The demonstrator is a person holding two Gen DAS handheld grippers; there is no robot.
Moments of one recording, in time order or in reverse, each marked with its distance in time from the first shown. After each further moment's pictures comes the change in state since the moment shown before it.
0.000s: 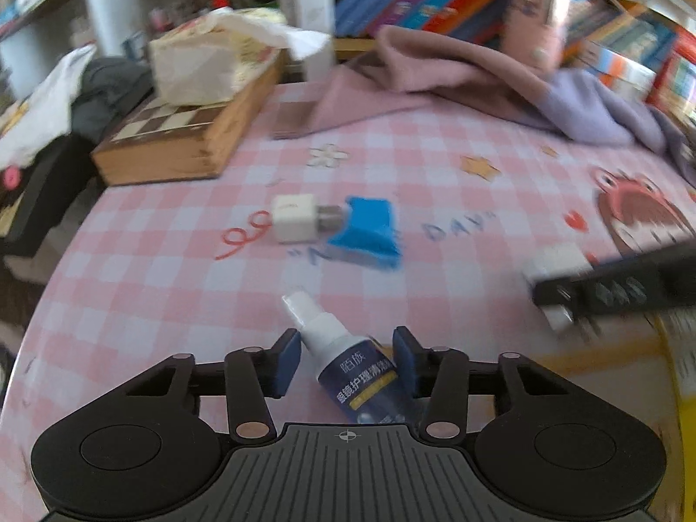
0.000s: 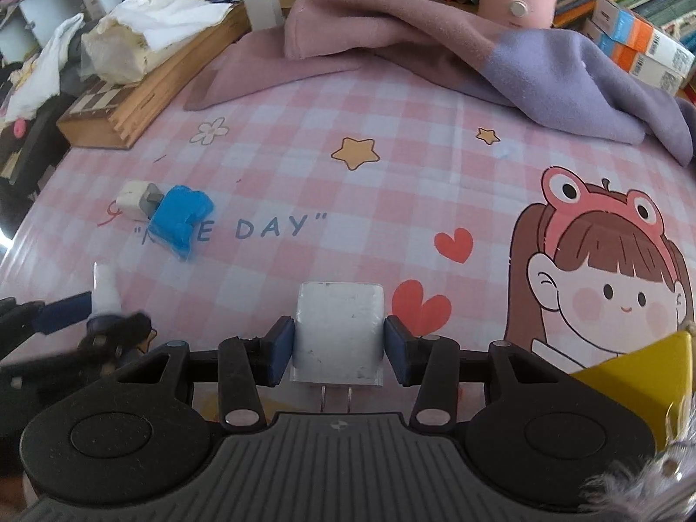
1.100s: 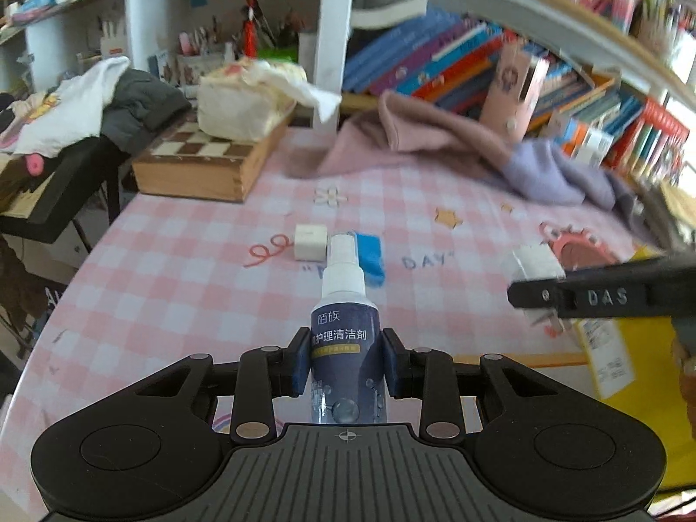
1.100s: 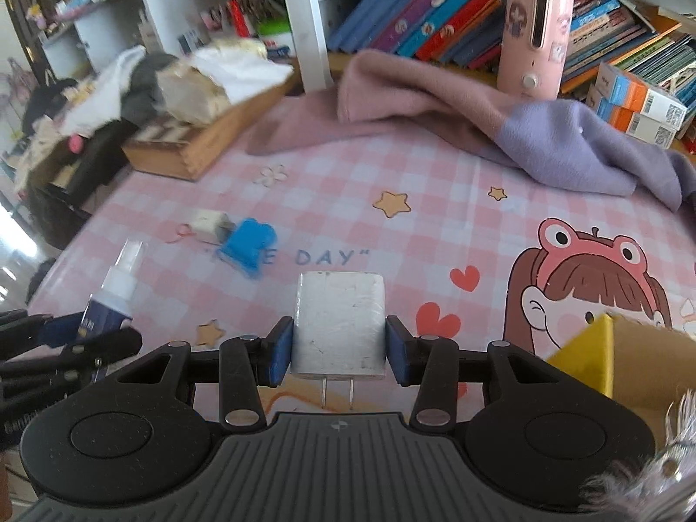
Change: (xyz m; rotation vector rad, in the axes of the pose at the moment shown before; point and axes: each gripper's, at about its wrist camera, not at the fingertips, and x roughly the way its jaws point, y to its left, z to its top) left arm -0.083 0.036 -0.015 -0.154 -0.123 -0.081; right arm -0.076 0.019 -0.020 -0.048 -0.151 0.073
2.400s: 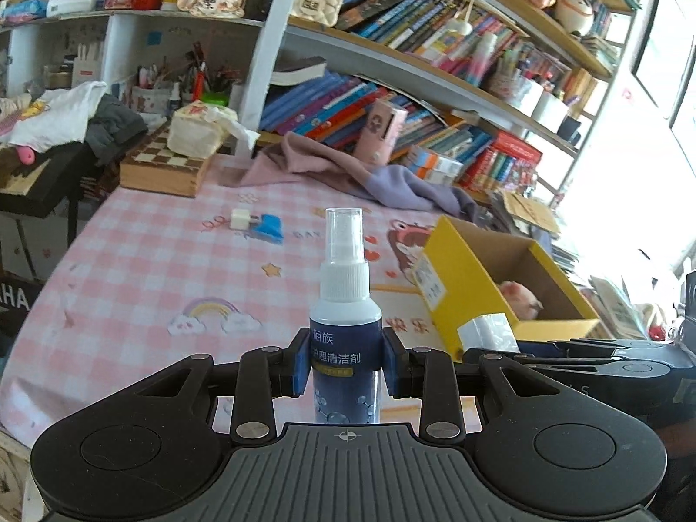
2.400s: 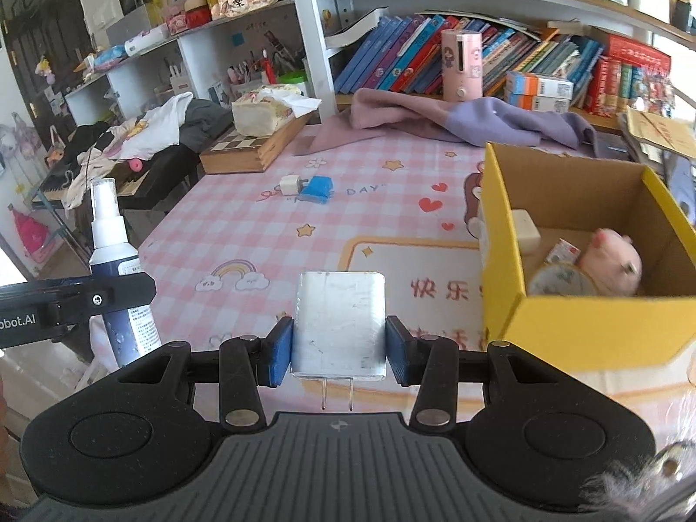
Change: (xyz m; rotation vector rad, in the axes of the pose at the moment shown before) left arm -0.183 0.019 -0.103 0.025 -0.104 -0.317; right arm -0.190 0.097 -0.183 0.119 -0.171 -0.076
